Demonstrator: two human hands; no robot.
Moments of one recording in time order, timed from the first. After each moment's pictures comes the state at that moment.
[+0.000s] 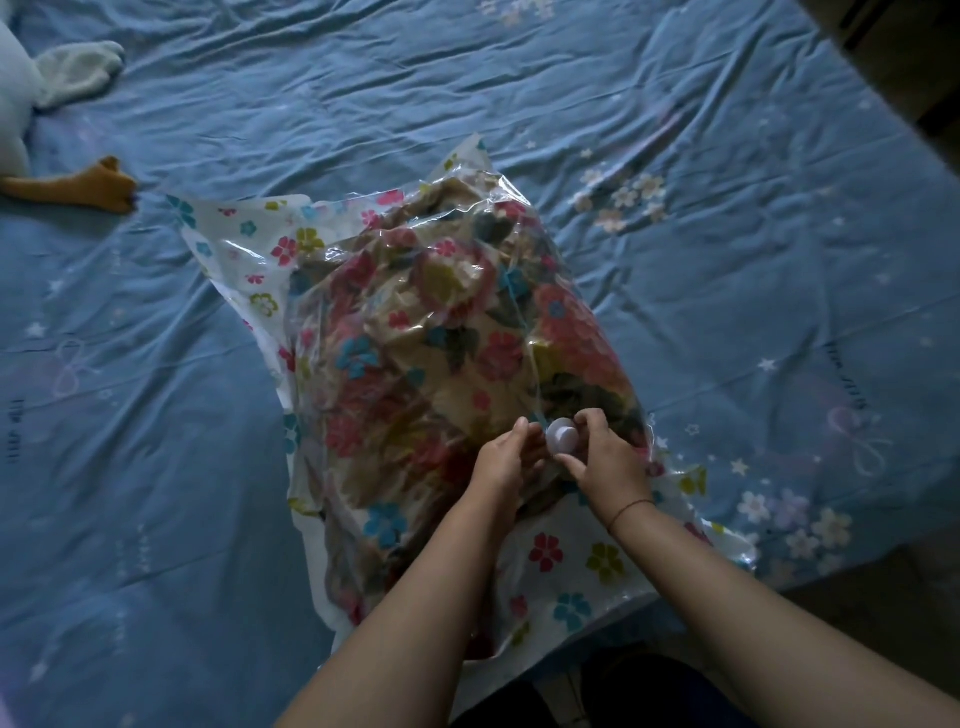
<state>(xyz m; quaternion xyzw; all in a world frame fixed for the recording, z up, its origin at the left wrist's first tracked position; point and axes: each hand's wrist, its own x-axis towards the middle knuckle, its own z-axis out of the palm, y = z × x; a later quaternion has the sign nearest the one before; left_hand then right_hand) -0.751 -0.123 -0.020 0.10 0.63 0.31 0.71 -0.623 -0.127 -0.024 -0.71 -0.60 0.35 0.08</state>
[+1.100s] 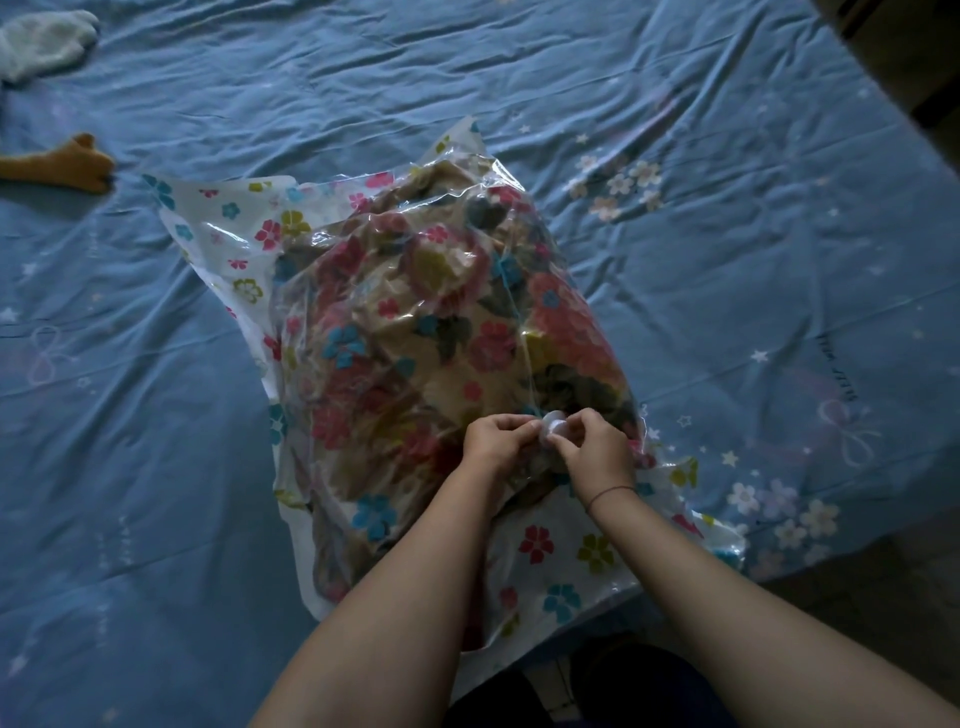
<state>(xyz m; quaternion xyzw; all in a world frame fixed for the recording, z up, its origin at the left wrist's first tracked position) -0.755 -0.107 -0.041 0.19 0.68 0.24 0.67 -0.628 -0.123 -0.036 -0.76 -0.50 0.39 0.13</state>
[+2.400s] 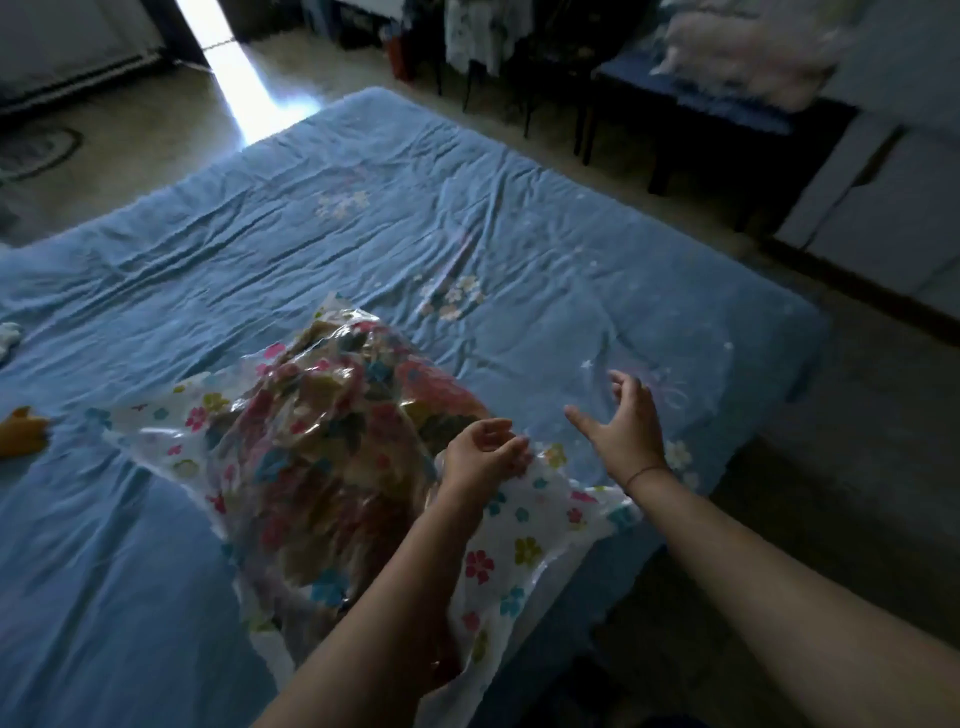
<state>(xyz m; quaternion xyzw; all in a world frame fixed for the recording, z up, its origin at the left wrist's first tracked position) -0.672 -0.179 0.087 0.47 0.55 0.25 0.64 -0.496 -0.224 0.085 -0.81 -0.39 0.20 0.40</state>
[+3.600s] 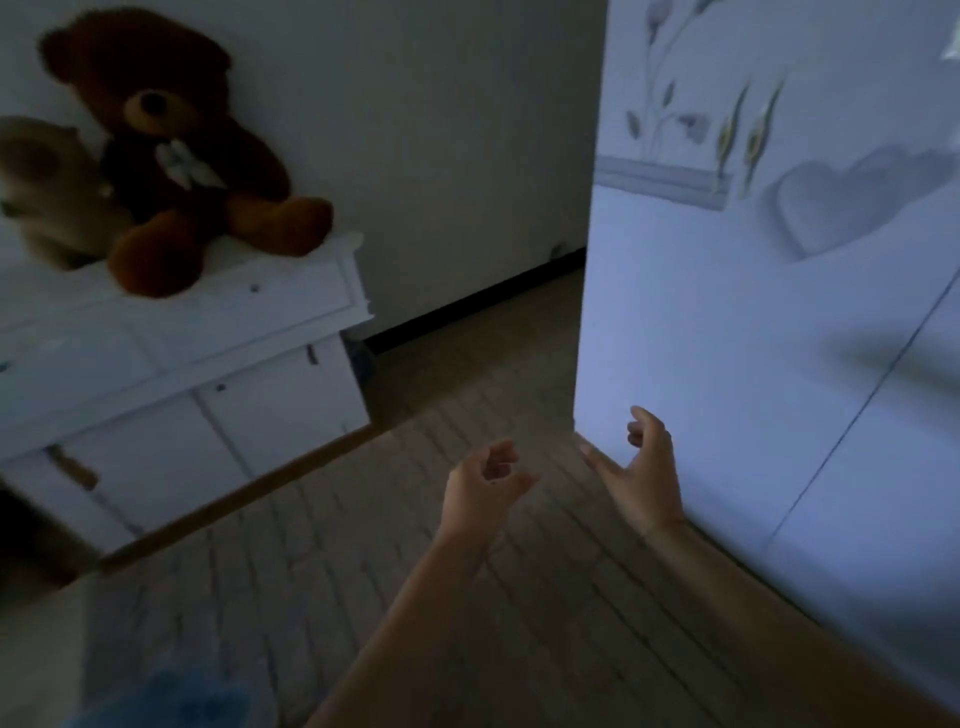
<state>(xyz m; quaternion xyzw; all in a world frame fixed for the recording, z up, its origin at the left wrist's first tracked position) 0.085 -0.684 0.211 0.77 -0.05 -0.09 0.63 0.053 -0.866 0.193 -0.81 0.20 -0.25 0.49</state>
